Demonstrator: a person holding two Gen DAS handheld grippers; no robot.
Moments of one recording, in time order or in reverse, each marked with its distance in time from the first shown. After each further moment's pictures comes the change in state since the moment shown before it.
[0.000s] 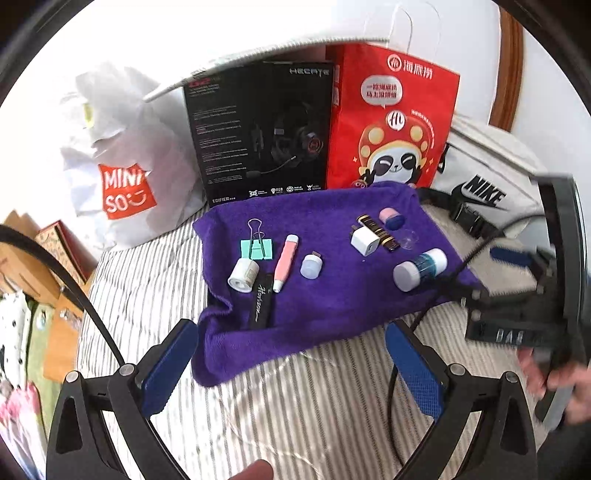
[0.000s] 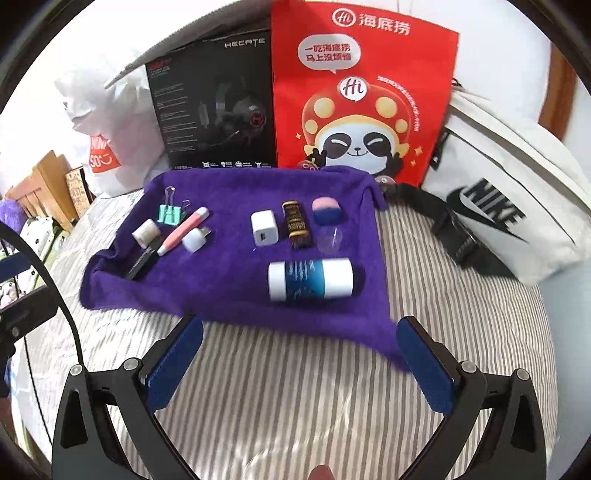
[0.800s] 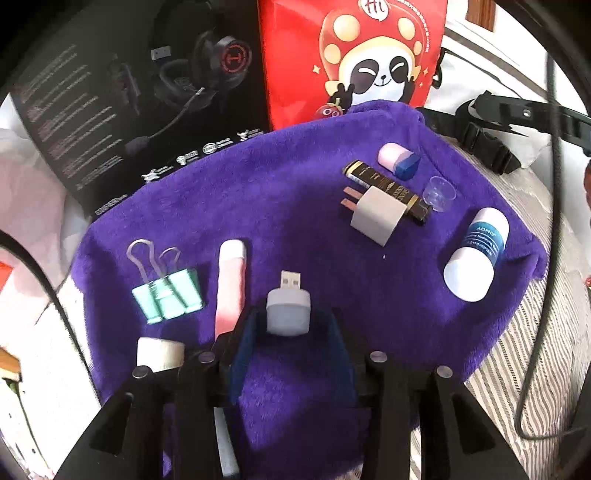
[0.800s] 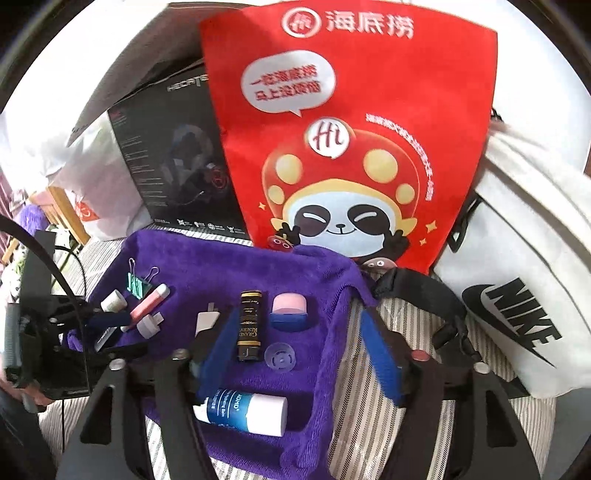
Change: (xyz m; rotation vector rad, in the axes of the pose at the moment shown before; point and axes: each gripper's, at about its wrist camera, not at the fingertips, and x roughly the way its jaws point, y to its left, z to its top) left arm 0.166 -0.032 0.042 0.280 0.205 -0.128; right arm 0.069 -0.067 0.107 -0.076 -0.072 0.138
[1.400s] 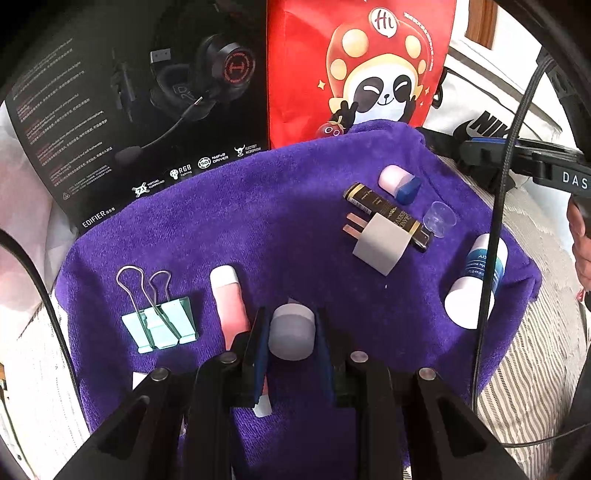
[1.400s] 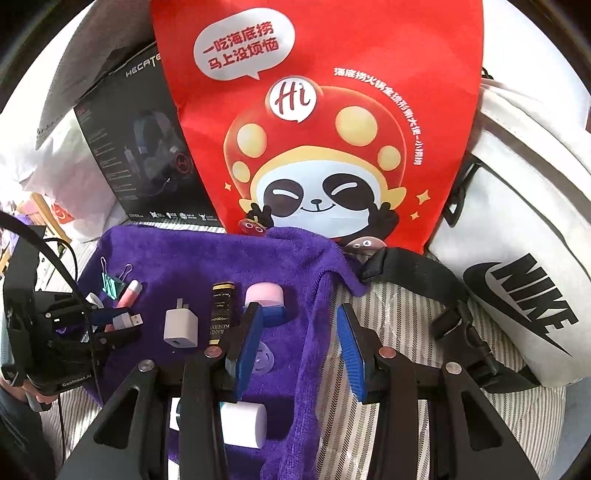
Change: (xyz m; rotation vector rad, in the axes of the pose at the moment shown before) left arm 0.013 0.019 0.008 -0.011 -0.061 -0.072; right arm 0.029 -0.022 -0.004 0.065 0.052 -0.024
